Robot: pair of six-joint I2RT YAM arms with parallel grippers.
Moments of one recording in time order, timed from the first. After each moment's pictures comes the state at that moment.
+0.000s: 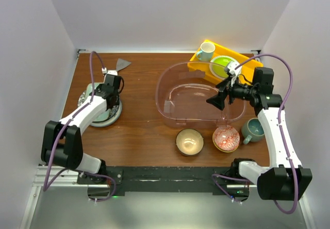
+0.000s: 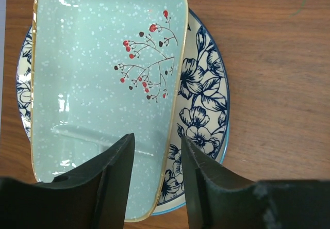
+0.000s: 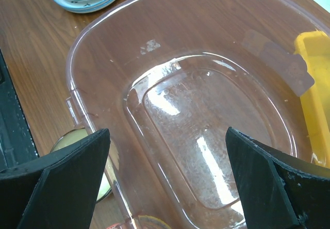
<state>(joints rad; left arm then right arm) -0.24 1.44 0.95 -0.43 -0.48 -0.20 -0.05 1.12 1.09 -0.61 -0.96 -0.45</state>
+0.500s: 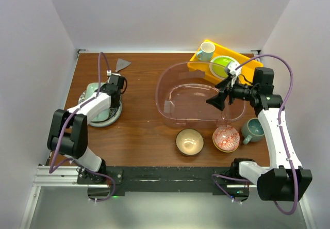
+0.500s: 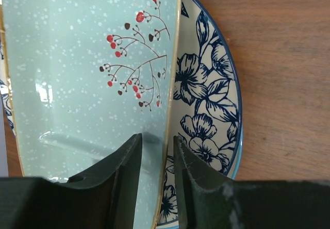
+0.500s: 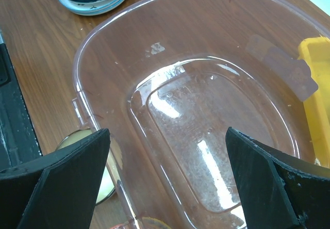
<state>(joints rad) -0.24 1.57 0.97 -0.43 -0.52 -0.16 -0.05 1.11 1.09 -0.61 -0.98 -0.45</state>
